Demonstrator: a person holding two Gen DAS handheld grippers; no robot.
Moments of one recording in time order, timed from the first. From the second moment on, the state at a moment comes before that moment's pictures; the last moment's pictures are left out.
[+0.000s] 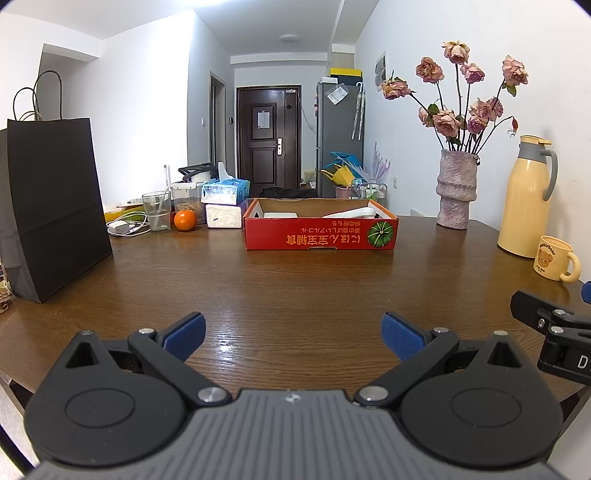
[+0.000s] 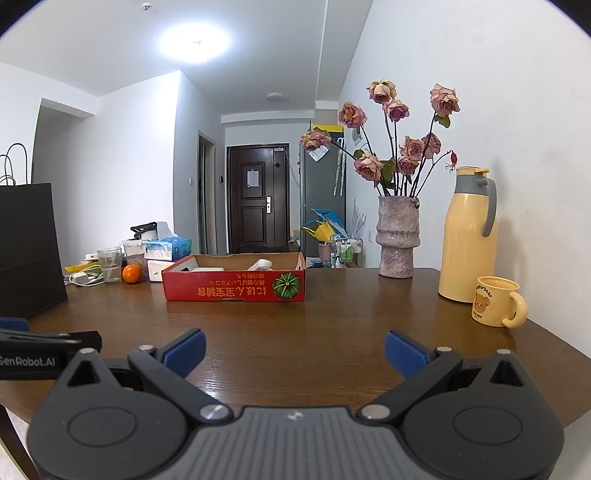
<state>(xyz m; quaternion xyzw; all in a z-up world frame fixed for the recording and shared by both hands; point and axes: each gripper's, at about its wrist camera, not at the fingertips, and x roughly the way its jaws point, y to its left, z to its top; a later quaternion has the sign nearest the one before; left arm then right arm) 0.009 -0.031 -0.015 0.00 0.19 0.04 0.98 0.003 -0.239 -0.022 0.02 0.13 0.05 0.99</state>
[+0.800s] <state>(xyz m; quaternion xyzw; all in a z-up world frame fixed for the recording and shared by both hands) 0.009 -0.030 -0.018 -0.01 0.19 0.04 0.98 0.003 -0.239 -0.022 0.02 0.13 0.05 0.99</state>
